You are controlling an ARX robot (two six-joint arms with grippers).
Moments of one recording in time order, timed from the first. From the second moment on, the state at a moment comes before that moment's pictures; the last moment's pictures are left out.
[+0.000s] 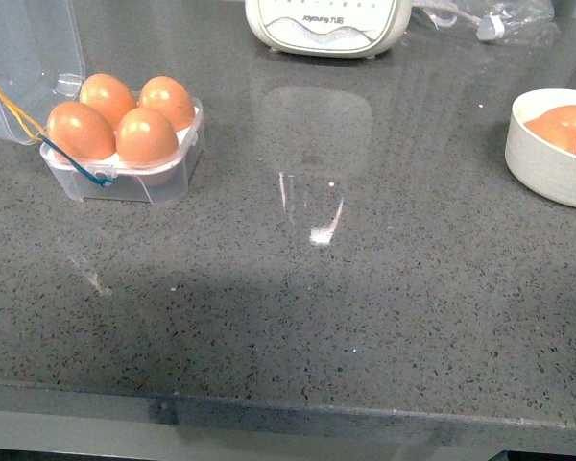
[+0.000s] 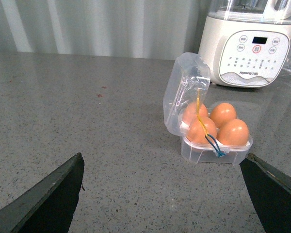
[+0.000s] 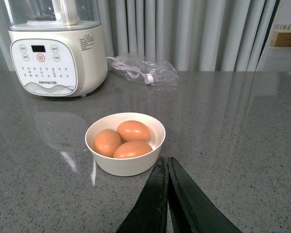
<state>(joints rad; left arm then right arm) 0.00 0.00 0.03 0.00 0.00 0.00 0.00 0.24 0.01 0.24 0.00 0.00</state>
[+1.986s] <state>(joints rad) 0.26 1.01 0.25 0.74 0.15 -0.12 0.00 0.00 0.01 0.00 0.00 0.00</state>
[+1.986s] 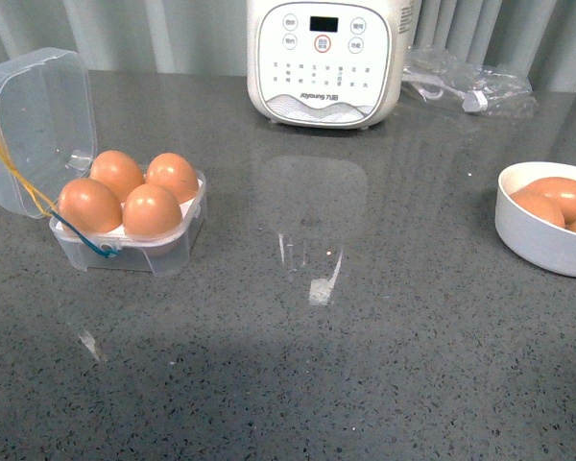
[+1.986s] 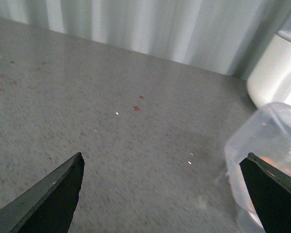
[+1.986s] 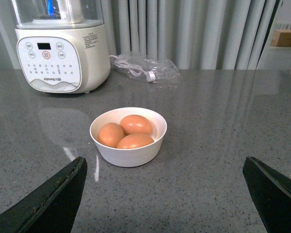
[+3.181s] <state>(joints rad) 0.15 1.01 0.27 0.71 0.15 -0.08 0.00 0.00 0.01 0.00 0.00 0.00</state>
